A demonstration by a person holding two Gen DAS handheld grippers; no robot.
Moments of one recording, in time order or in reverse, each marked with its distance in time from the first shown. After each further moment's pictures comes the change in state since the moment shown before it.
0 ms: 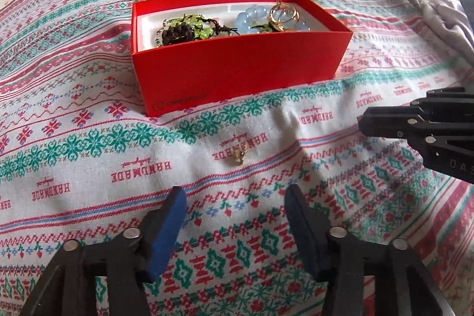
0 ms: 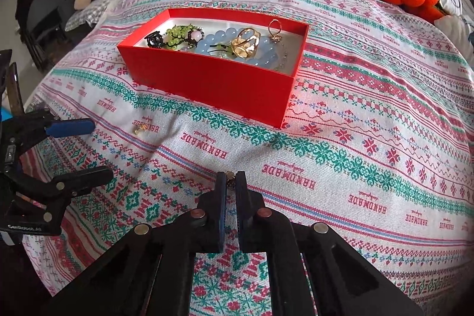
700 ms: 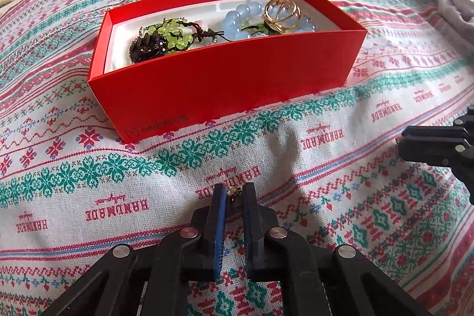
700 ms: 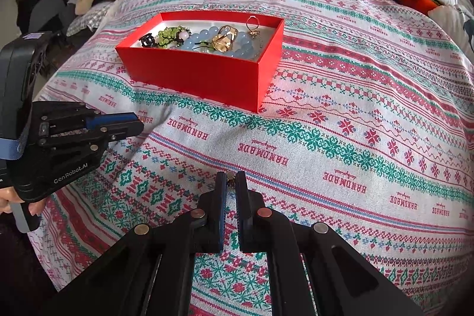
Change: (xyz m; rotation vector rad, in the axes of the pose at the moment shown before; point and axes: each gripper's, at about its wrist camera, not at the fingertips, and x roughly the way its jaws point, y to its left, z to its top) left arm 0.028 -0.017 0.018 0.031 0.021 0.072; right arm -0.016 -0.016 -0.016 0.012 0.002 0.018
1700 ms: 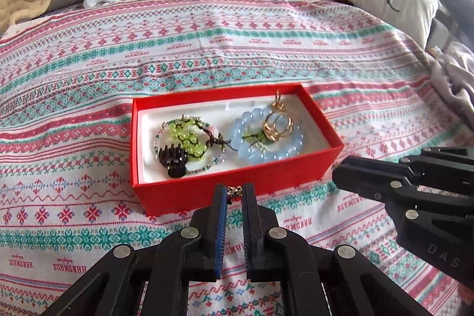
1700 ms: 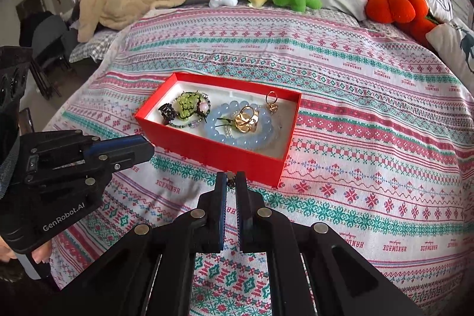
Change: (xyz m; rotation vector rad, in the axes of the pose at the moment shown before) left arm -0.051 0.013 0.050 -0.110 -0.142 -0.036; right arm -0.023 0.020 0.065 0.040 -0.129 0.002
